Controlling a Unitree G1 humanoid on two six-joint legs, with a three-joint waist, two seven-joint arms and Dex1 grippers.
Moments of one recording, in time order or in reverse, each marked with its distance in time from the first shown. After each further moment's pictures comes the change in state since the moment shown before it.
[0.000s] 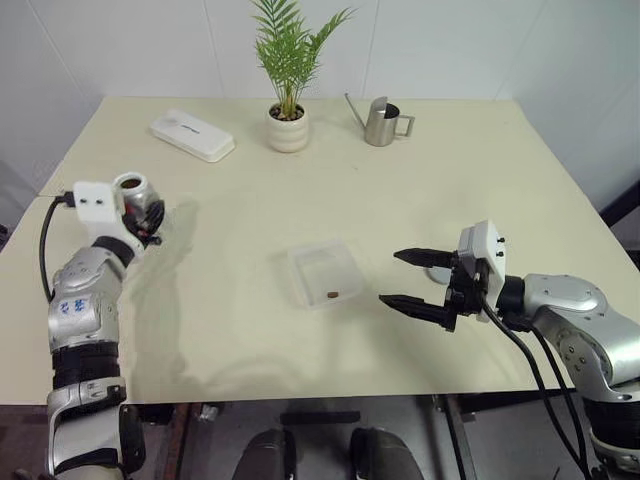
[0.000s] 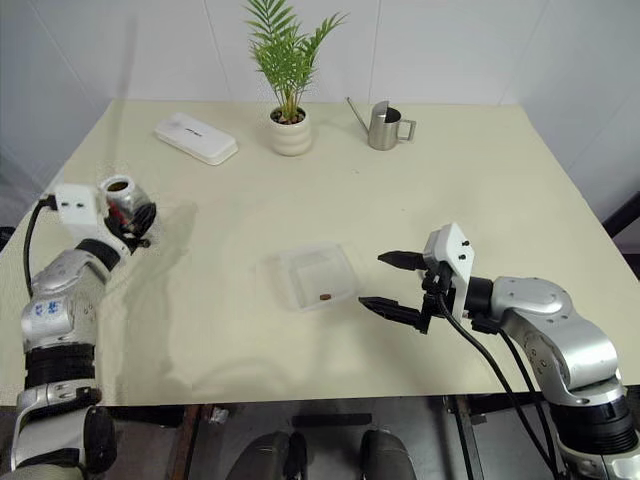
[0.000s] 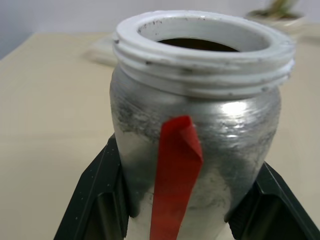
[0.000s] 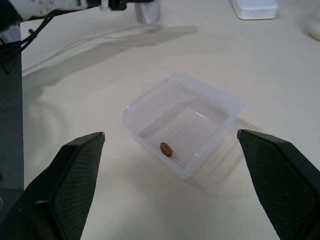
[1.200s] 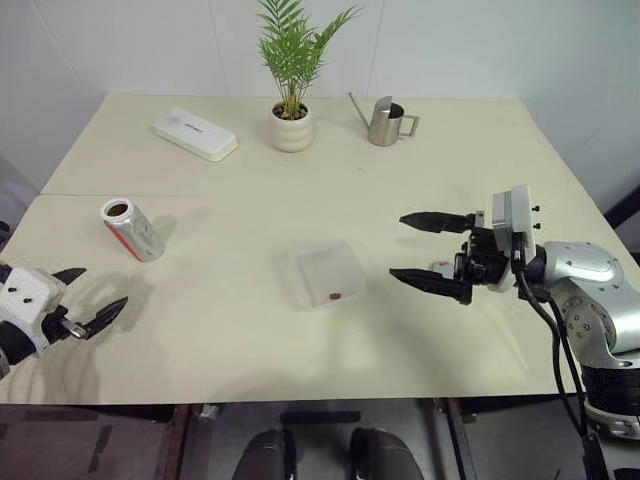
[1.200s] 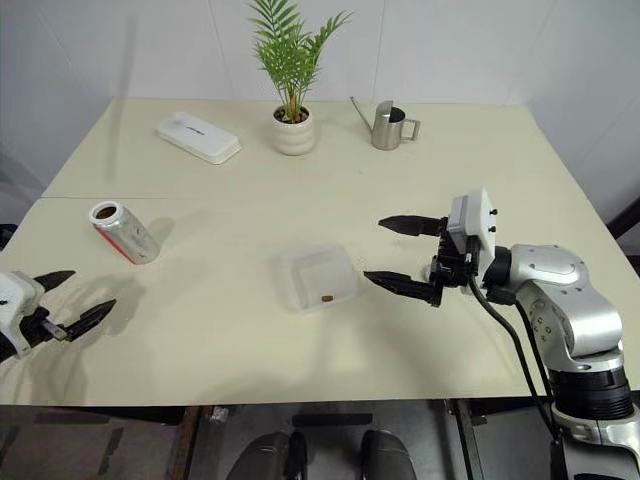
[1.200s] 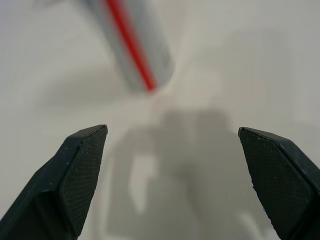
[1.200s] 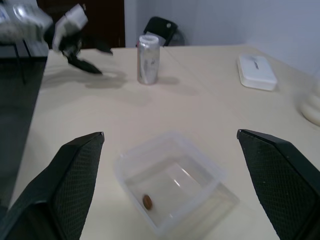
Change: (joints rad) left arm 0.598 0.330 0.130 -0.255 -0.100 -0.282 -0.584; right arm -0.137 -0.011 -0.030 0.187 0.003 -0.228 0.193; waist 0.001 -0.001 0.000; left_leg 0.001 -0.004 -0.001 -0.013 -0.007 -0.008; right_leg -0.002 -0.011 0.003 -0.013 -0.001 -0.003
